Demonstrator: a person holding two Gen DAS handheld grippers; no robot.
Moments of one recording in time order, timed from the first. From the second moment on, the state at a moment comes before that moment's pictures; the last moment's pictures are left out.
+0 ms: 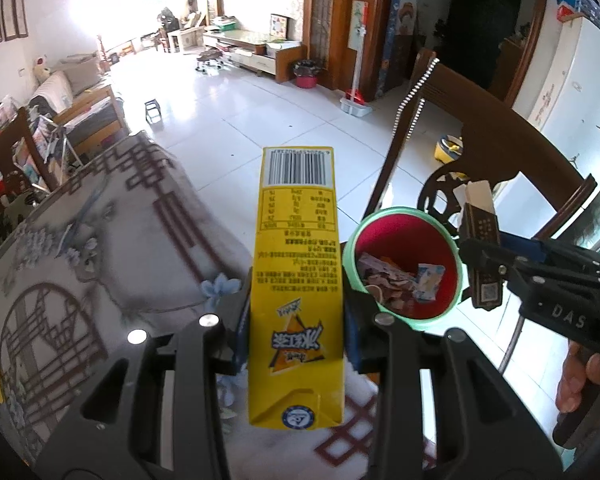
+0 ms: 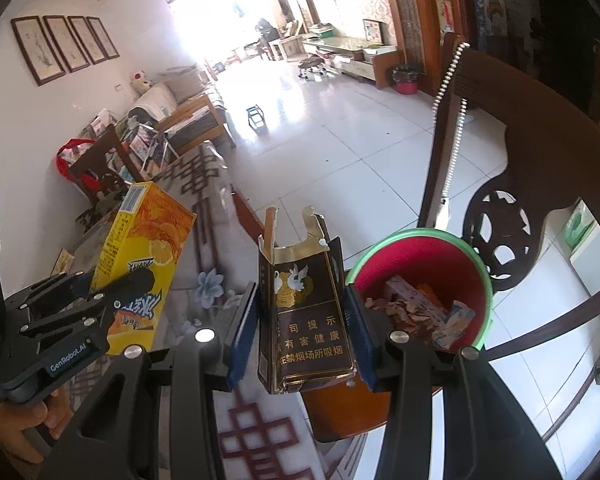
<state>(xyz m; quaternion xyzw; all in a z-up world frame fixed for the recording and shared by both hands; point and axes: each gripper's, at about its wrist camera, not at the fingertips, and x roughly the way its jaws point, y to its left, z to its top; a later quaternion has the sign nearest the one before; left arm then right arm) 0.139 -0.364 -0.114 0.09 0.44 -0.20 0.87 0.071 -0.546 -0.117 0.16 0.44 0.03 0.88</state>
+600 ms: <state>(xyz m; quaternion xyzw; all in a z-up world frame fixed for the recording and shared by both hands) 0.188 -0.475 -0.150 0.12 0.47 -0.30 0.83 0.099 -0.621 -0.161 0.16 0.48 -0.05 0.86</state>
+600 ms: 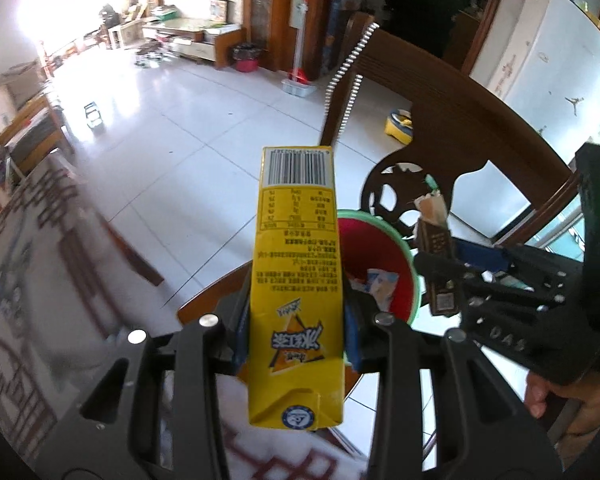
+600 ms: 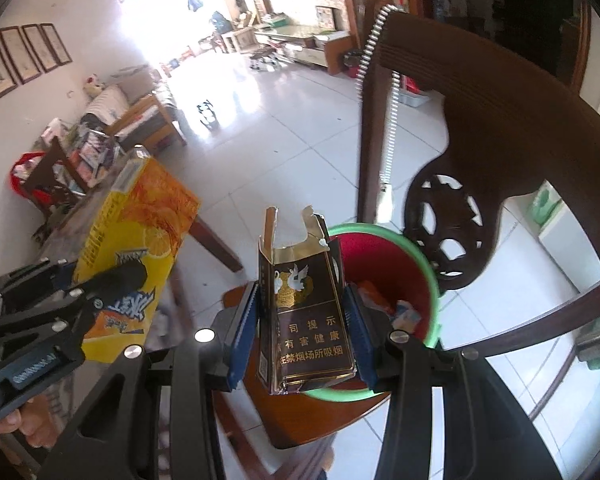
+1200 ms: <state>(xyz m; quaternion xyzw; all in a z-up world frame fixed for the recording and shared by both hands) 0.219 -0.543 -0.199 0.13 0.50 -0.33 0.79 0.110 -0.662 -0.200 0.17 0.50 -0.09 0.85</state>
